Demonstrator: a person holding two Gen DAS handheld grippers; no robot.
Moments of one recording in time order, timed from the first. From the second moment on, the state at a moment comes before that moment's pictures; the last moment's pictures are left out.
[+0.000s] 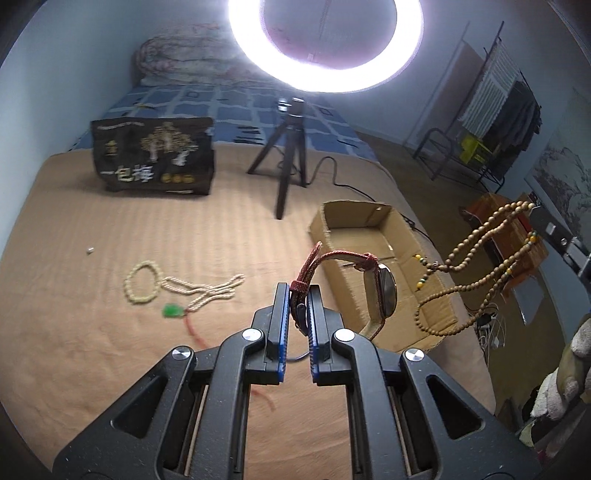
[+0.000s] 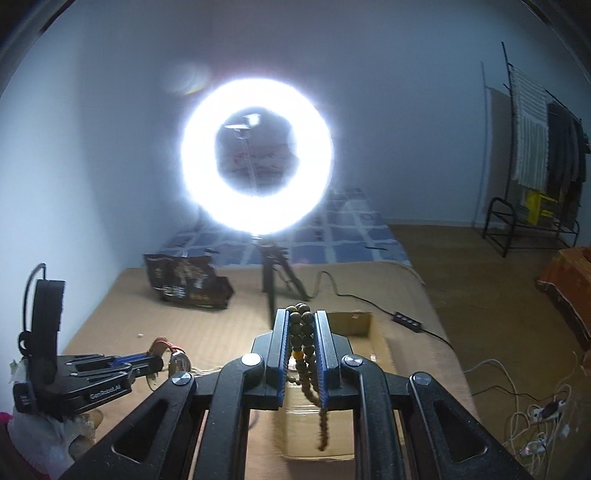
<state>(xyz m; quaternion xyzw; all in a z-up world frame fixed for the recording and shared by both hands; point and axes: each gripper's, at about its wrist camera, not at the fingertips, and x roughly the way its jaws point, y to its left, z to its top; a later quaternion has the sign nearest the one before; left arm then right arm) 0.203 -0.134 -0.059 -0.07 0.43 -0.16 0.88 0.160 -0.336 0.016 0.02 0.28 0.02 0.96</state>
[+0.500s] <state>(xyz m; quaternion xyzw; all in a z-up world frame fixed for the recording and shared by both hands) 0.236 -0.216 -0.107 -0.05 0.47 -0.19 0.86 0.183 -0.404 -0.051 0.04 0.36 -0.03 0.93</state>
